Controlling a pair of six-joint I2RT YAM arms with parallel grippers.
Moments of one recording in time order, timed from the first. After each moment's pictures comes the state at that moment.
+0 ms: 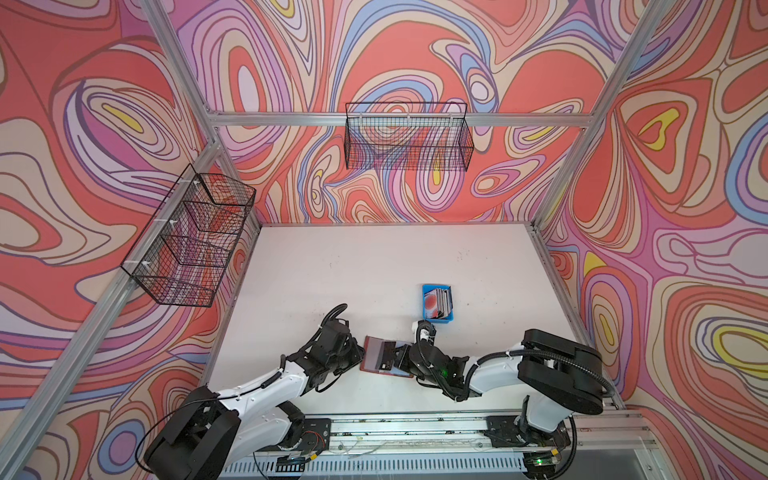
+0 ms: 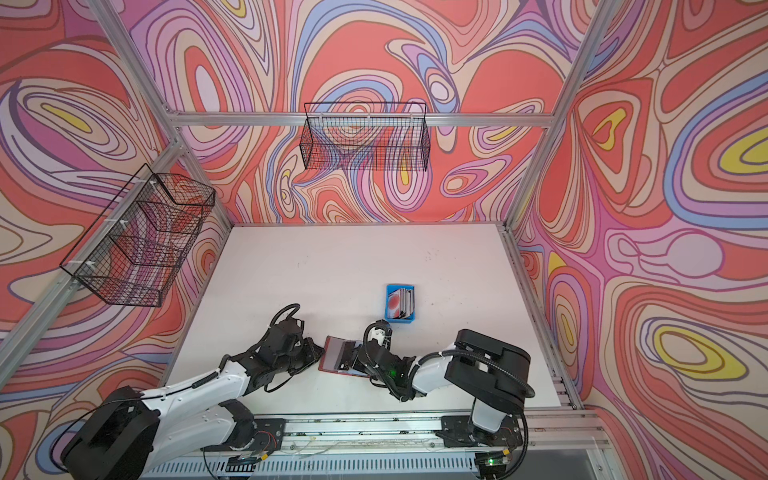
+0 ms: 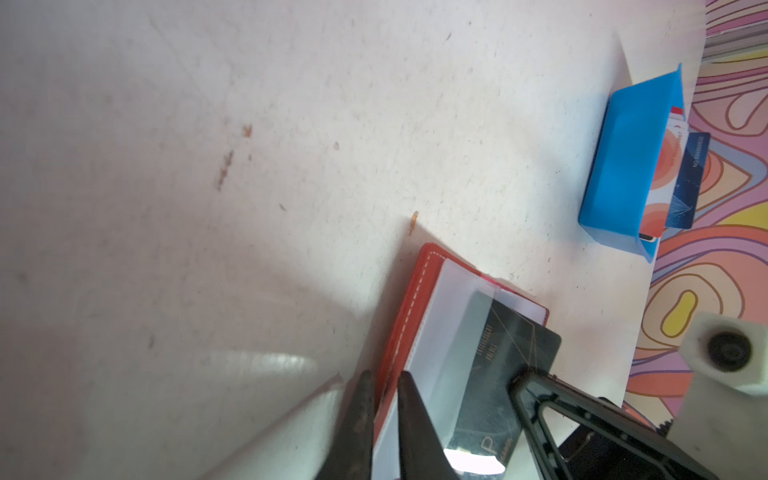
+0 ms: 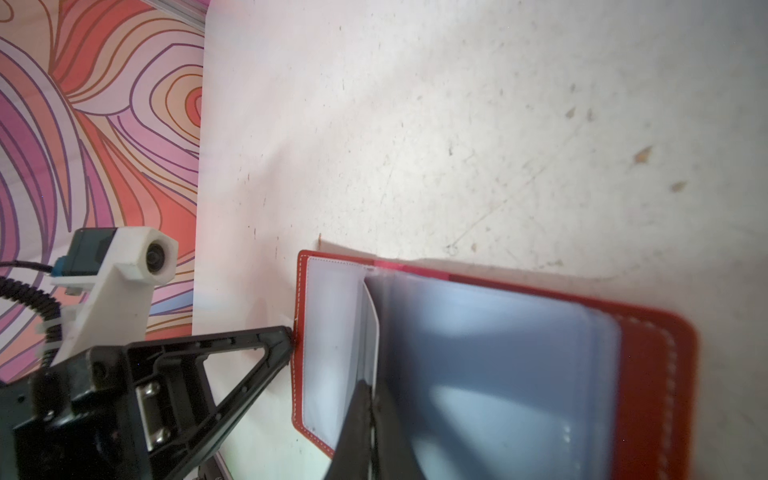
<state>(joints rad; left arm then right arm) -0.60 1.09 0.29 -0.05 0.15 -1.08 1.12 1.68 0.52 0.56 0.21 1.28</state>
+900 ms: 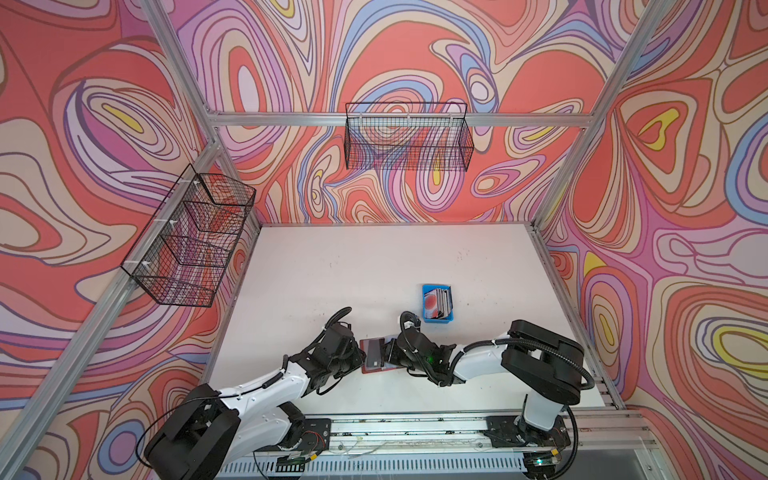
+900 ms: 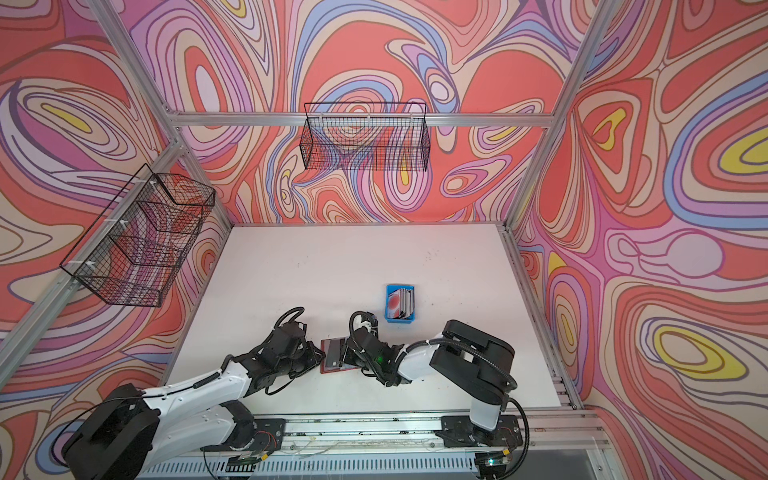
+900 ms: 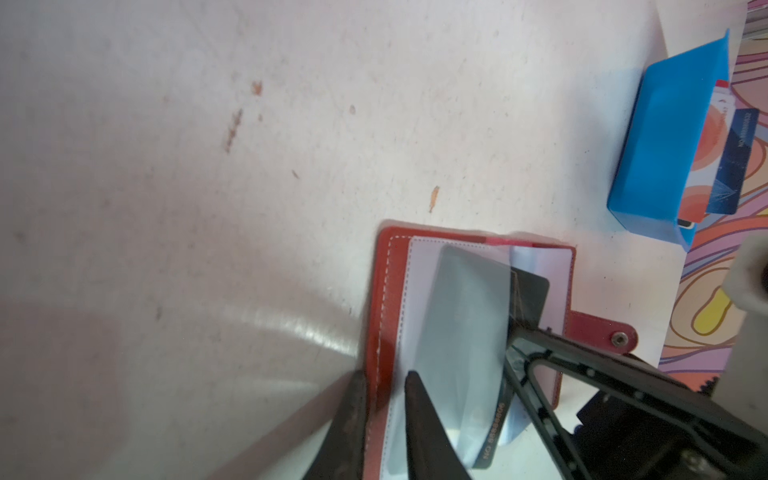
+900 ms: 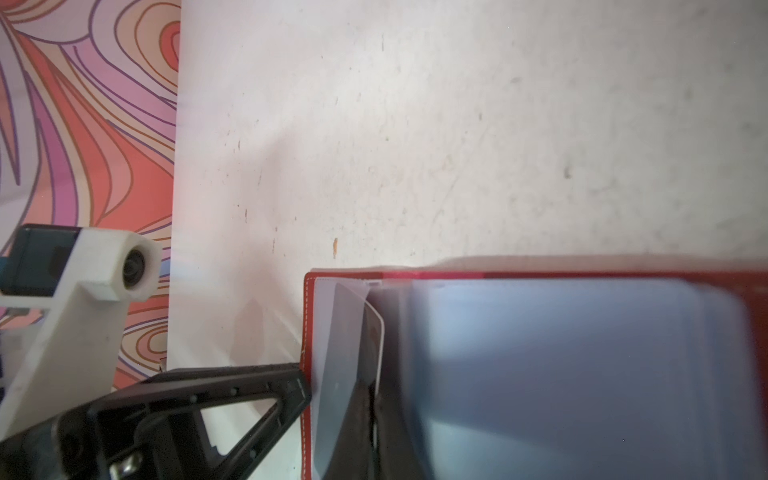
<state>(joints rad) -0.64 1.10 0.29 -0.08 0.12 -1.09 1.06 1.78 0.72 0.39 0.08 1.16</state>
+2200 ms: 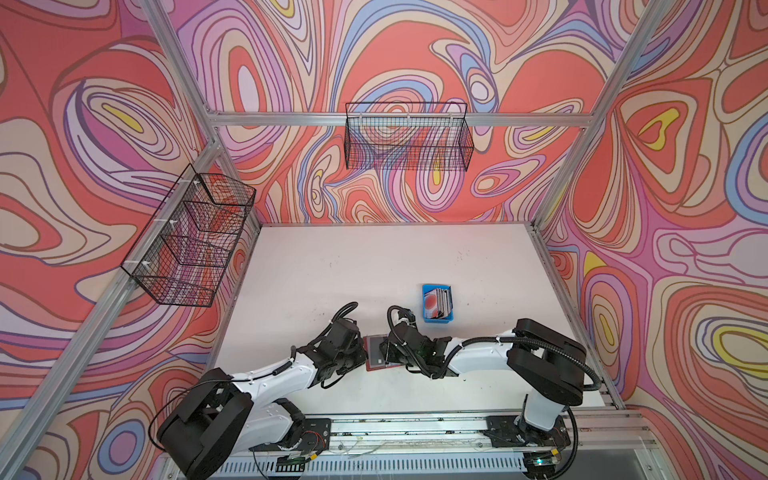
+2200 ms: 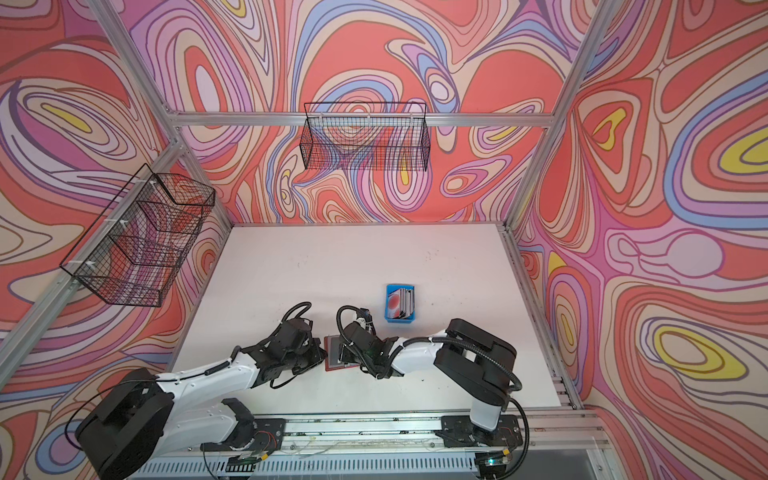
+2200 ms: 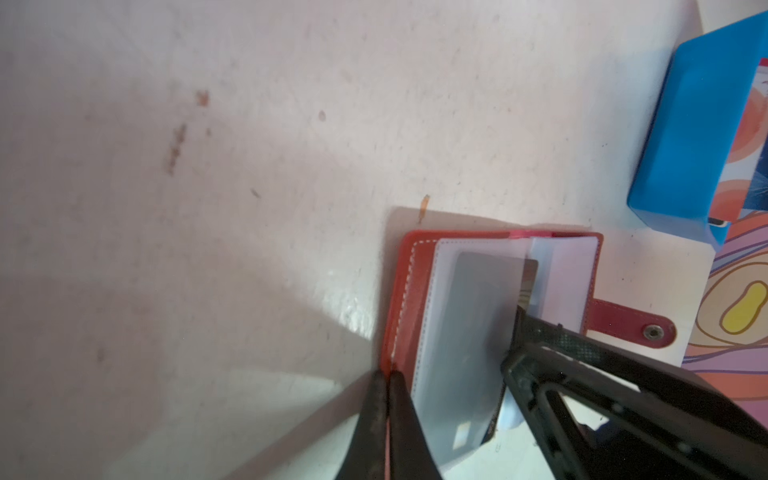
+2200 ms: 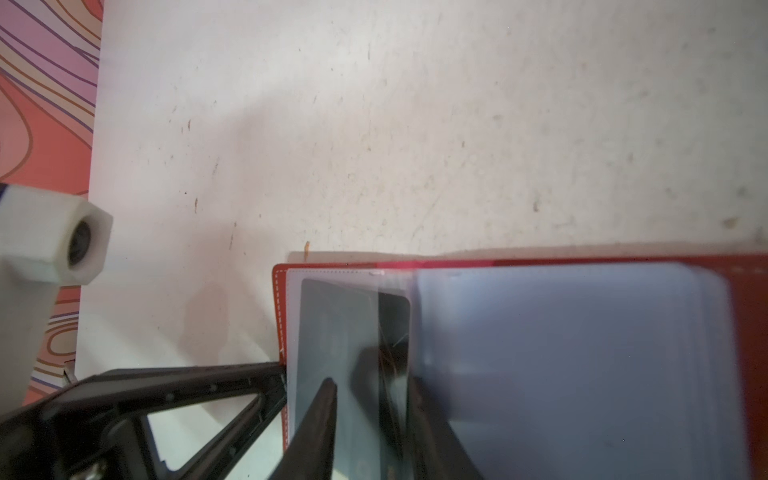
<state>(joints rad) -0.64 1.23 0.37 -0.10 0.13 -1.05 1.06 1.77 0.81 0.18 0.12 1.06</state>
